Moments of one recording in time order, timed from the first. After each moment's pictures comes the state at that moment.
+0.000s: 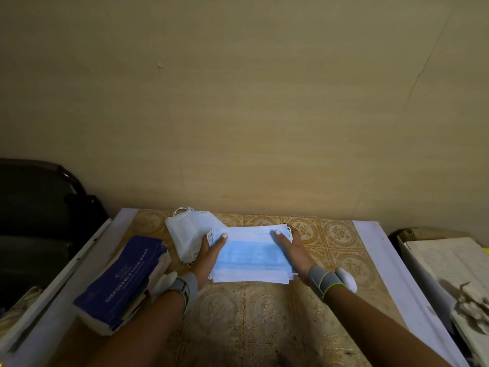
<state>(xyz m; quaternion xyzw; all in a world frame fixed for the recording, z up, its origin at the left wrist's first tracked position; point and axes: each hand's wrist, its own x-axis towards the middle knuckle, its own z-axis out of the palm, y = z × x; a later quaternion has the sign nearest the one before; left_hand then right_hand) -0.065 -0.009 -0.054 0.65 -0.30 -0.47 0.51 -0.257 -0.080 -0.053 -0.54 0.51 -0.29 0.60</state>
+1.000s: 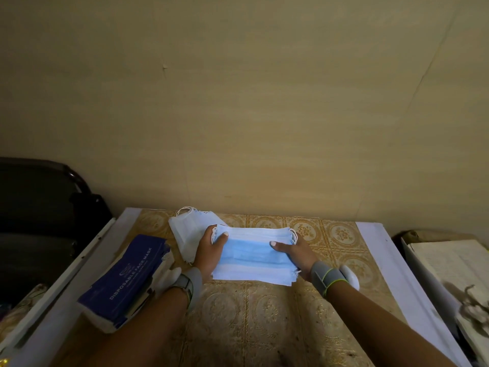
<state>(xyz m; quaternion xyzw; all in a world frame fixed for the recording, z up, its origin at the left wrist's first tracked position) -0.065 -0.010 -0.037 0.71 -0.37 -0.36 0.48 -0.259 -0.085 -0.049 -0.53 0.48 -0.30 0.63</state>
